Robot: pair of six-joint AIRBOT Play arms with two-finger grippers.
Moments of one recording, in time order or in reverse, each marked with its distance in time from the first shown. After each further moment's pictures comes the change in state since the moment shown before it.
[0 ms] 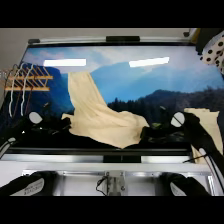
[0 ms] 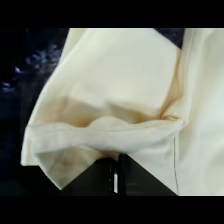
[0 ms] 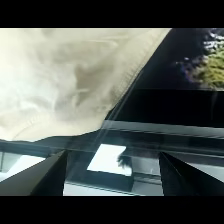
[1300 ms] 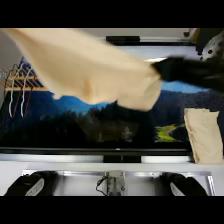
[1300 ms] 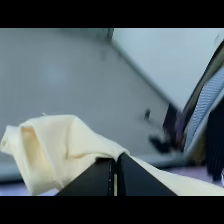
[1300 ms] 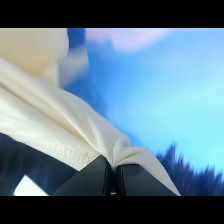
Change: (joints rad) left arm -0.009 0.377 1.041 -0.033 0.098 0.249; right arm -0.001 0.162 0.811 0.169 -0.159 -0.322
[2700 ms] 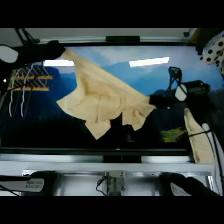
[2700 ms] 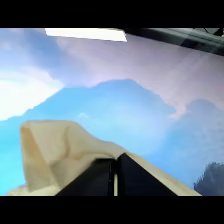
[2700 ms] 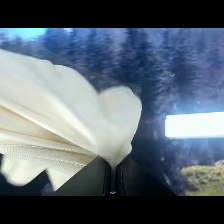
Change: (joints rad) left arm -0.004 -0.716 -0.010 -0.170 -0.010 0.013; right arm 0.000 -0.363 -0.365 -0.585 0.077 0.448
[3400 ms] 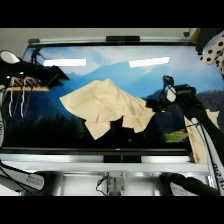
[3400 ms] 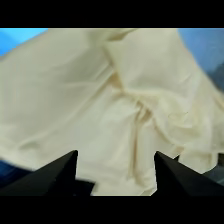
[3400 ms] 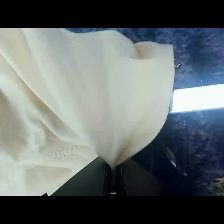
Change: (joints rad) left arm 0.183 -0.146 0.087 0.016 -0.728 -0.117; right arm 0.000 -0.070 -0.024 0.051 -0.037 0.023
